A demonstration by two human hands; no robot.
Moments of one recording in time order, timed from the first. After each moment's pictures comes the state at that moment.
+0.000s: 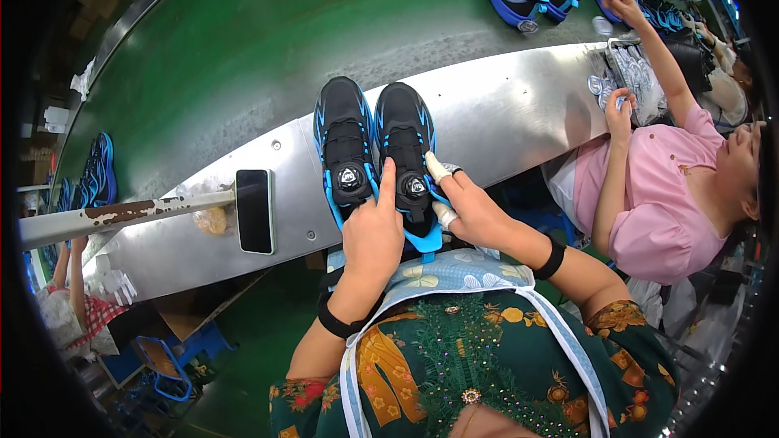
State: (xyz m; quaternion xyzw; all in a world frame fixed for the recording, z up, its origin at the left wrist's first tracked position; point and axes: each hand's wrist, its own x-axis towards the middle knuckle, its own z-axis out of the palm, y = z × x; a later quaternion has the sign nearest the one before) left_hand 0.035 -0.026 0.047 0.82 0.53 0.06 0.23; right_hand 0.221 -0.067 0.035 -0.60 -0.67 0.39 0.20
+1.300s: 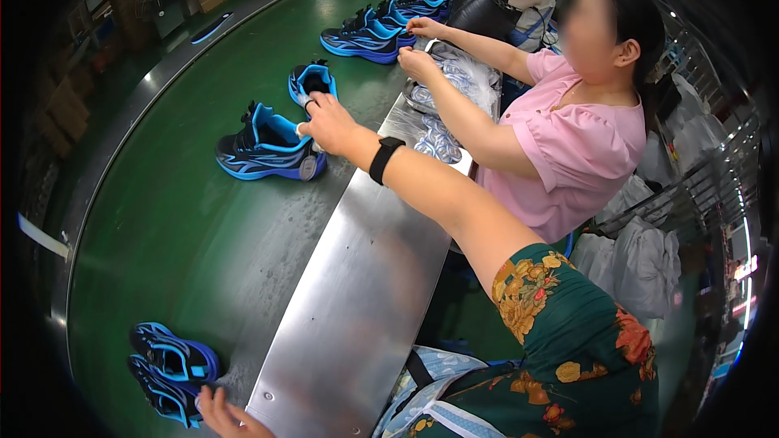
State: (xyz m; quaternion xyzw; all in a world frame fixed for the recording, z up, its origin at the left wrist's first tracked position) left_hand 0.026 0.139 0.054 0.83 0.44 0.34 0.06; right_hand 0.546 0.180 0.012 -0.76 -0.62 -0.21 0.04
